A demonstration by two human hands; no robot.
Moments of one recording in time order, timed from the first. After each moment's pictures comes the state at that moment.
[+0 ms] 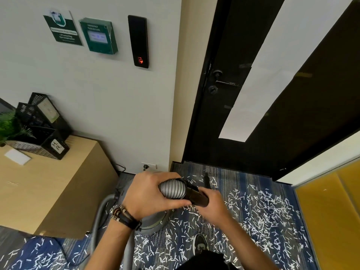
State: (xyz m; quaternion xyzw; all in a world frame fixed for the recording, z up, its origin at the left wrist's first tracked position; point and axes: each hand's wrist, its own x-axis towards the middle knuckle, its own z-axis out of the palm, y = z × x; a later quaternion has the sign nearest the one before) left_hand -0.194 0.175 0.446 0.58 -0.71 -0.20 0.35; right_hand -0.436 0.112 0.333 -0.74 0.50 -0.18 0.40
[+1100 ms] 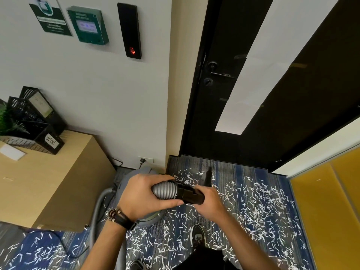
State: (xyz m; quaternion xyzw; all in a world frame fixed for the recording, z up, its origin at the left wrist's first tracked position) left_hand -0.201 0.194 0.420 0.60 -0.69 -0.24 0.33; right_hand -0.449 0.123 0.316 -0.77 0.50 -0.13 0.37
